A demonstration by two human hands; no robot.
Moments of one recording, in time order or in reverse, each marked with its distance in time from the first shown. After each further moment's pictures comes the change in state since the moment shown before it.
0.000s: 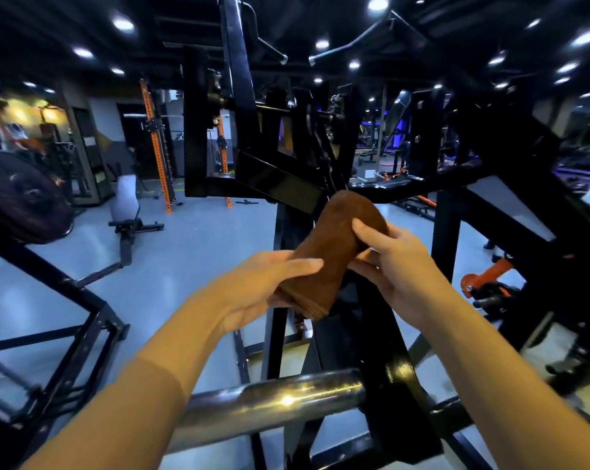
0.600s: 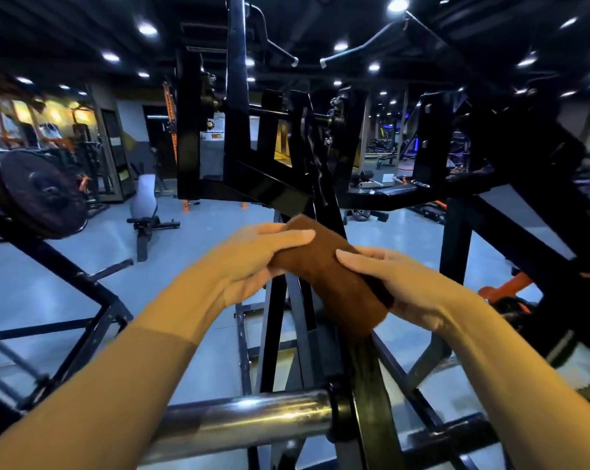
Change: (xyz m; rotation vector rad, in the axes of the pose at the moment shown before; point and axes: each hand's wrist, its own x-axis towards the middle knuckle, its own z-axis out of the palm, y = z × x) left_hand 0.044 0.031 0.024 -0.161 0.208 0.075; right_hand 0.022 -0.020 -0.058 -0.286 -0.440 0.241
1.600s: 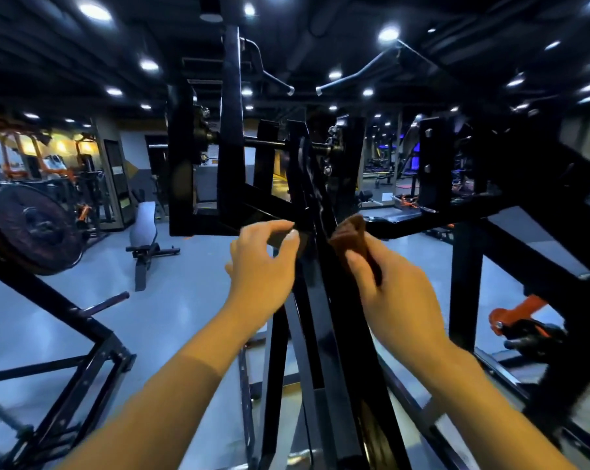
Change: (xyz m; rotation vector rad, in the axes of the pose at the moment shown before) left_hand 0.073 -0.010 0.001 0.656 0.493 0.578; right_hand 0.059 0.014 -0.001 -0.794 0.754 -0.470
